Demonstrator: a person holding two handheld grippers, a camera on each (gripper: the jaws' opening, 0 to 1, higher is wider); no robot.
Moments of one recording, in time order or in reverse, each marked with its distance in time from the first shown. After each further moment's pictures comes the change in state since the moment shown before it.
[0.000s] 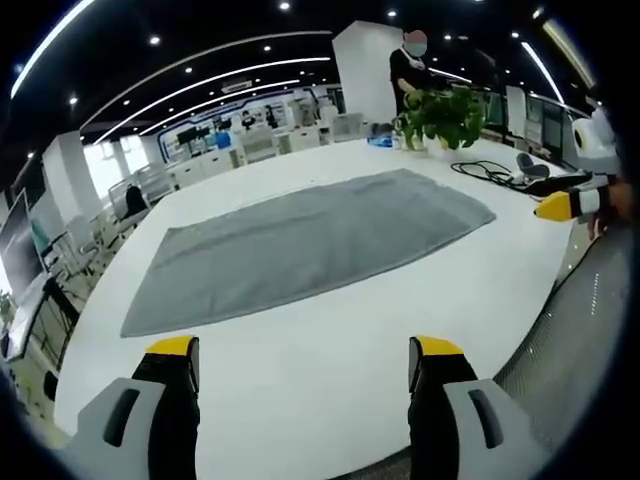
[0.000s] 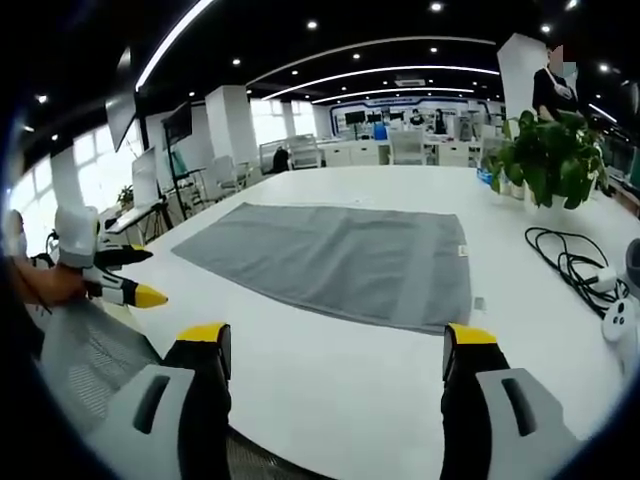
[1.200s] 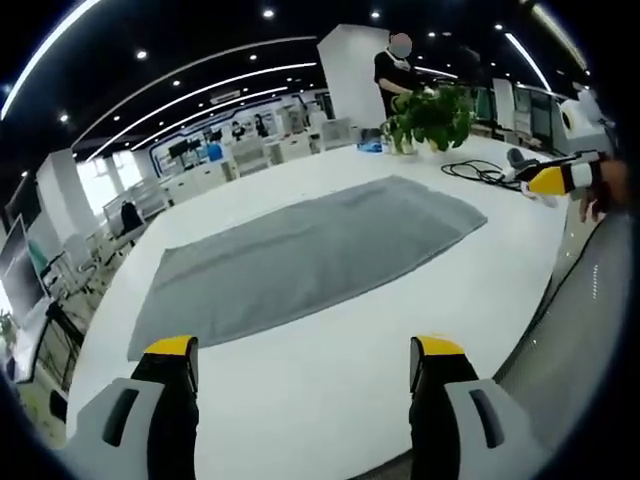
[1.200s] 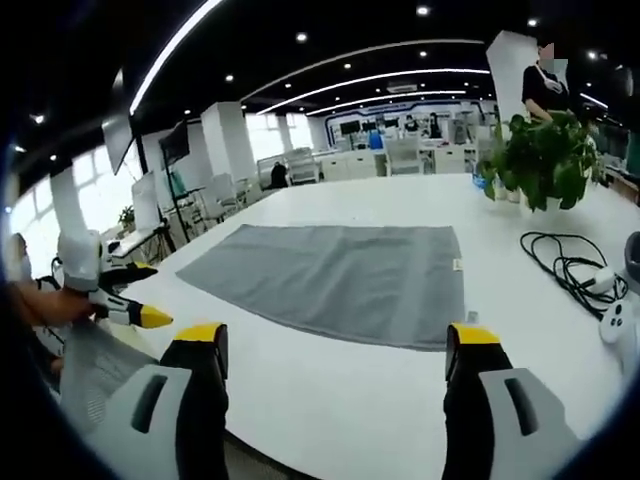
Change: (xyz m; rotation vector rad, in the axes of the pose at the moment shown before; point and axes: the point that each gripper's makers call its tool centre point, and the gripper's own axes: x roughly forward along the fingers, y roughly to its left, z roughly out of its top) left arm -0.010 -0.004 0.030 0.050 -0.044 -0.016; right arm -0.016 -0.007 0.034 0.050 -0.065 0.007
